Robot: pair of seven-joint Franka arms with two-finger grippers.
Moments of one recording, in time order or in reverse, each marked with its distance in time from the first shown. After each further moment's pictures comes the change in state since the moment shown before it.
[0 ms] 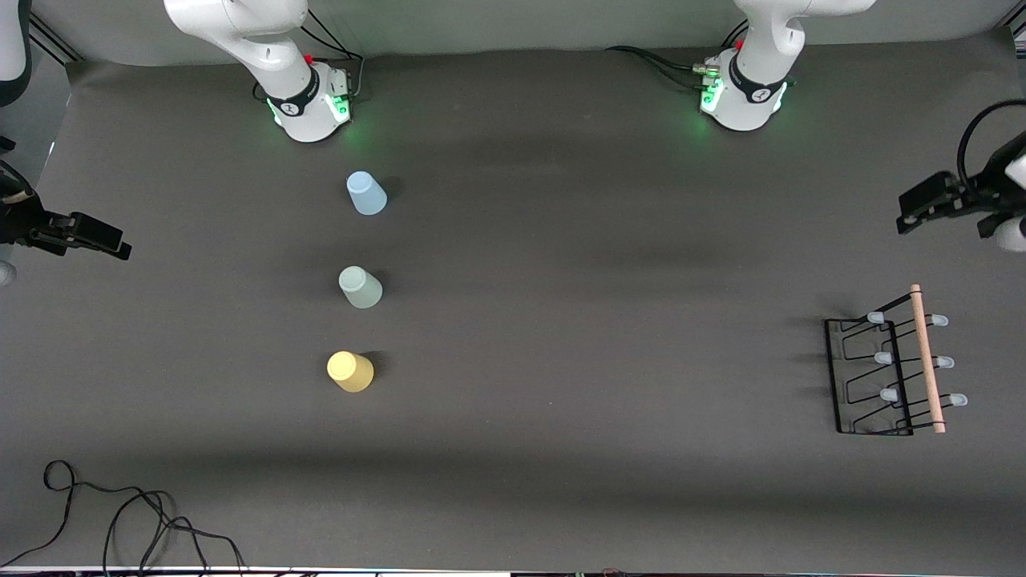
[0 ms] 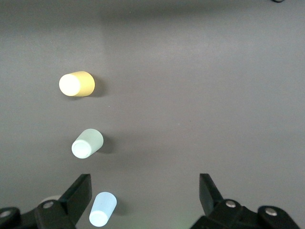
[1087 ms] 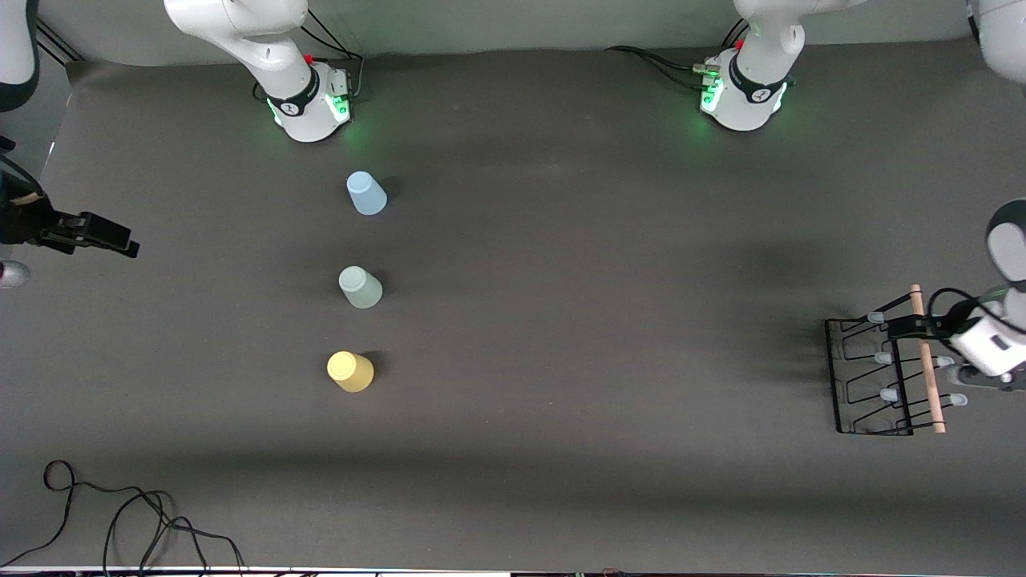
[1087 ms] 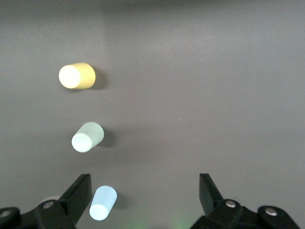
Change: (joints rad) left arm 0.220 0.382 0.000 -0.172 0.002 0.431 0.261; right arm 0.015 0.001 0.007 -0.024 0.000 -0.018 0.003
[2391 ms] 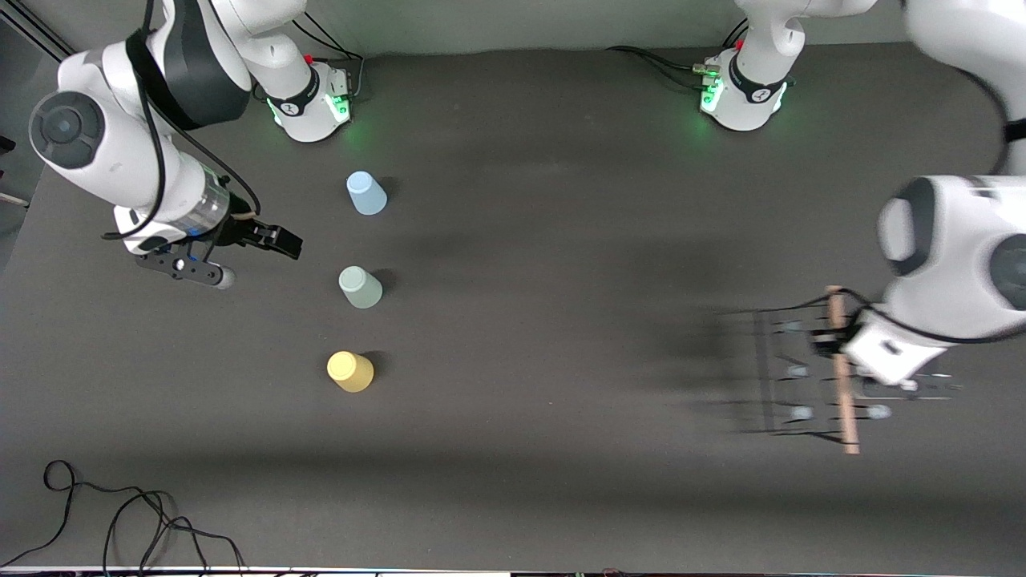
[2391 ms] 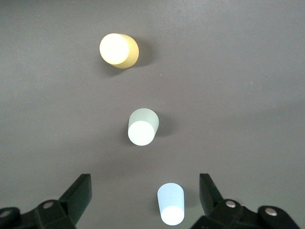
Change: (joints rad) left arm -0.331 -0.079 -0.018 0.051 -0.005 -0.018 -0.505; right arm 0.310 -0.068 -0.007 -0.319 0.039 0.245 0.489
